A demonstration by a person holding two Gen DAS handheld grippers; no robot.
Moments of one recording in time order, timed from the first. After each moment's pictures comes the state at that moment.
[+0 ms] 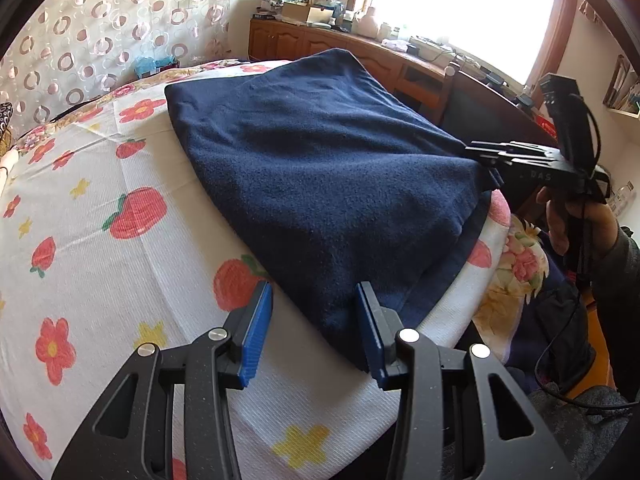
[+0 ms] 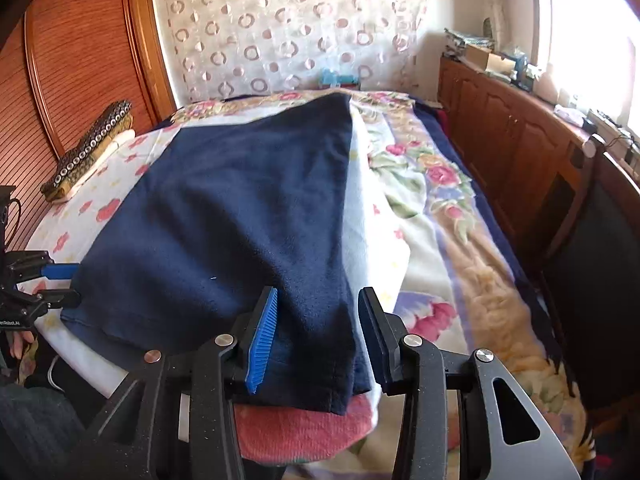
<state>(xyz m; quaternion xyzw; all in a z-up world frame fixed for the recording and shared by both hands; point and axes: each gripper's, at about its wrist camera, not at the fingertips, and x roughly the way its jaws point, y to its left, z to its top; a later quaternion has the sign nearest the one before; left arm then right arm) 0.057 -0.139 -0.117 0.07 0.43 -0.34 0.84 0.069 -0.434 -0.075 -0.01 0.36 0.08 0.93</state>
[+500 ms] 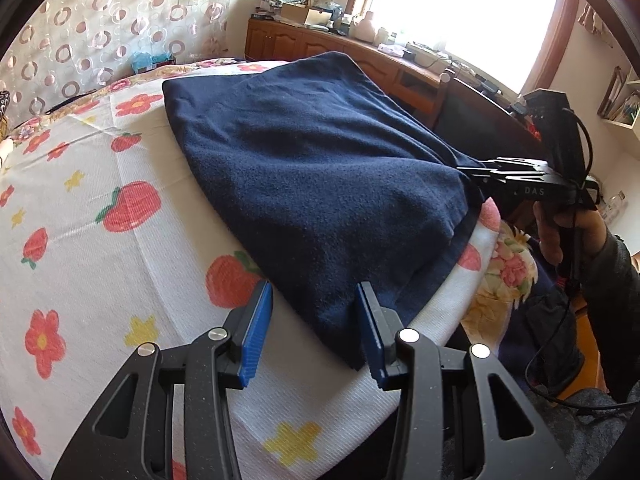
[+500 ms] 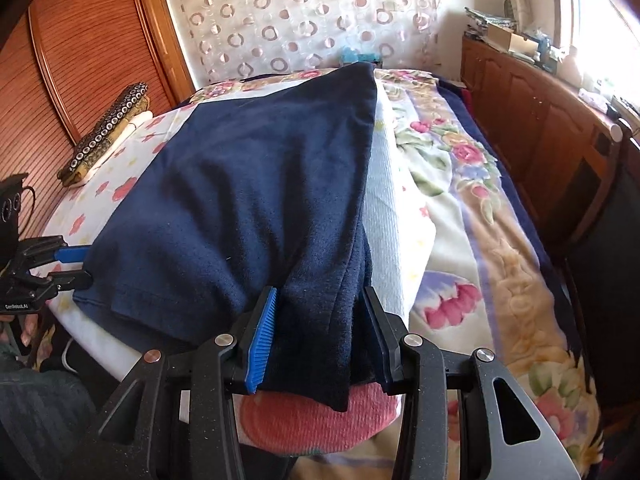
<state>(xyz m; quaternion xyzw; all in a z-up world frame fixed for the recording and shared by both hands) 0.058 -0.134 -0.118 0.05 0.43 -0.35 0.83 0.074 -0.441 -0.073 0.01 0.39 0.12 0.91</state>
